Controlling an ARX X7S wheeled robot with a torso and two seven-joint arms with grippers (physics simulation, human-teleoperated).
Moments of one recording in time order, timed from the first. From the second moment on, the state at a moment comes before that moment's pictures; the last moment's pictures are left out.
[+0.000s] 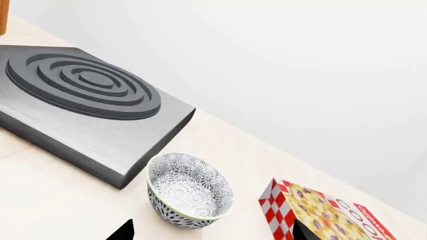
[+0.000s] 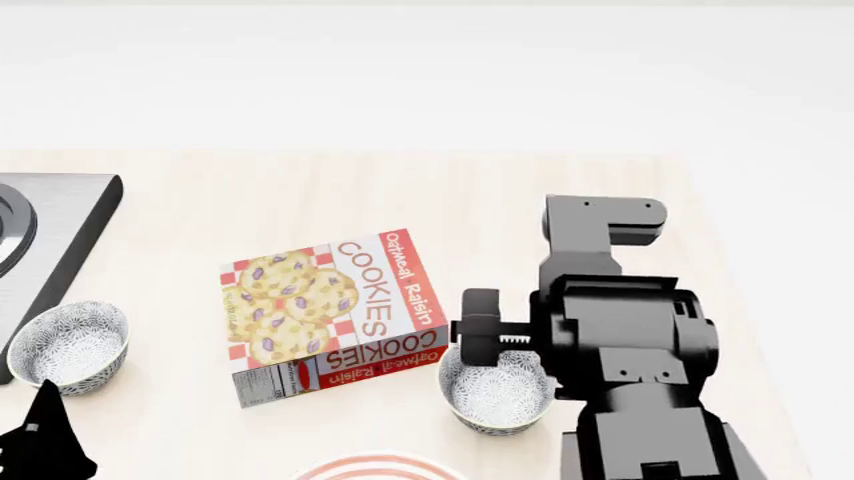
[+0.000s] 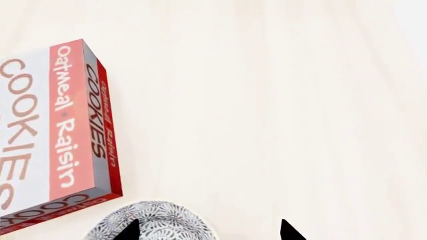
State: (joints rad) left arm -0.10 -0.22 -0.12 0.02 -0.64 -0.12 -0.13; right arm 1.32 0.04 -0.15 1.30 0.17 0.80 -0.03
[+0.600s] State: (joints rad) left arm -0.10 -0.23 -0.11 0.03 -0.66 -0.12 -0.15; right arm 1.27 0.04 0.05 1.31 0.05 0.79 -0.05
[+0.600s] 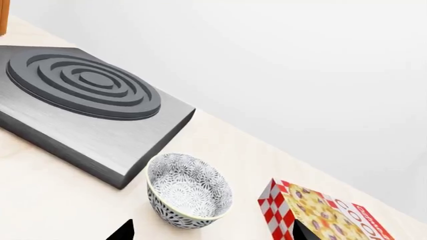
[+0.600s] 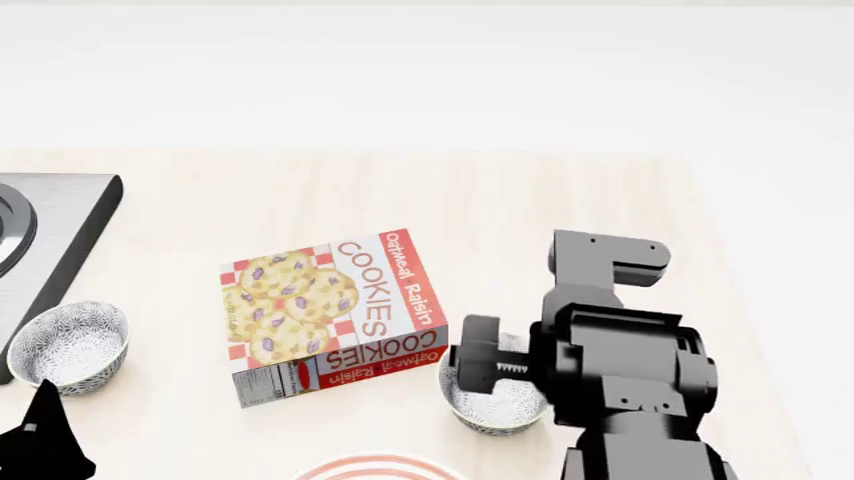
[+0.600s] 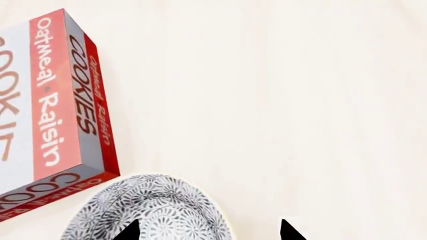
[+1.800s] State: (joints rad) left arm -0.09 -0.25 -0.09 0.04 -0.67 -0.11 -0.16; right arm 1.22 0.05 0.20 1.31 0.01 0.83 -0.04
